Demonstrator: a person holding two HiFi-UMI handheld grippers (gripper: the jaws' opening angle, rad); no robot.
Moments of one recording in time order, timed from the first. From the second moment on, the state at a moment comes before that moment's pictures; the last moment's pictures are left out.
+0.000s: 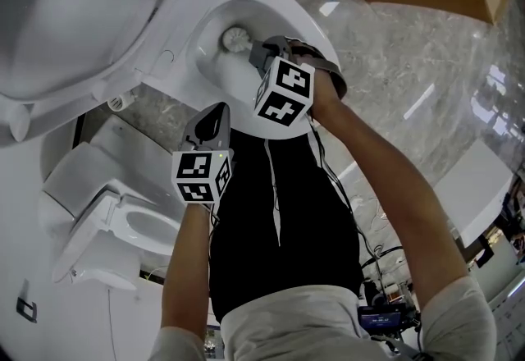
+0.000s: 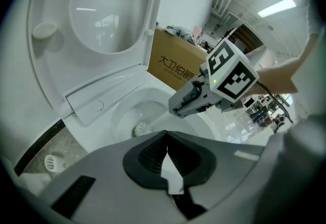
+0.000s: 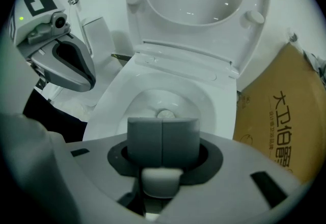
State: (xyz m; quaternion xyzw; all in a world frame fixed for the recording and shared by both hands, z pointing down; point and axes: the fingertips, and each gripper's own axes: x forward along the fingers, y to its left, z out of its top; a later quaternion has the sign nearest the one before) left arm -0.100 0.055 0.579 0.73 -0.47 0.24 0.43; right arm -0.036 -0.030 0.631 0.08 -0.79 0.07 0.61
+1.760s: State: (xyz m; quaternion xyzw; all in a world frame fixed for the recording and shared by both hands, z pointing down) left arm -0.056 0.047 0.587 0.75 -0.42 0.26 0.43; right arm 0.042 0.003 0.645 0.09 -0.75 0.09 0.65
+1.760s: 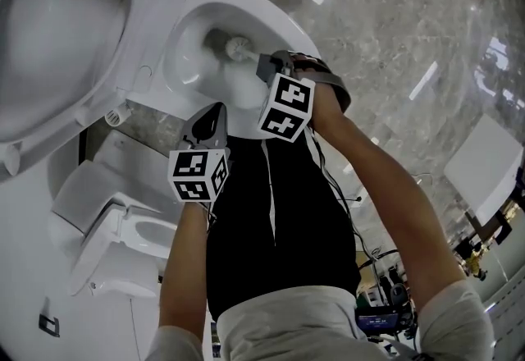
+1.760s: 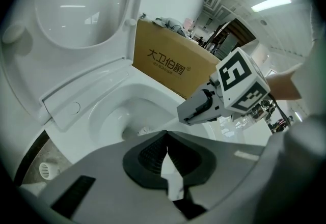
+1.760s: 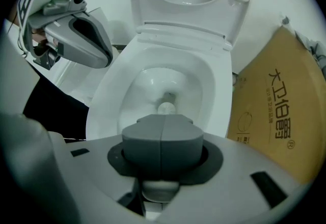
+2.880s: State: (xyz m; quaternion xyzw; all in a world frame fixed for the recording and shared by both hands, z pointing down) left arm -0.110 0.020 0.546 0.75 -0.45 0.24 0.41; right arm -0.017 0.027 0.621 0.11 -0.78 0.14 0.60
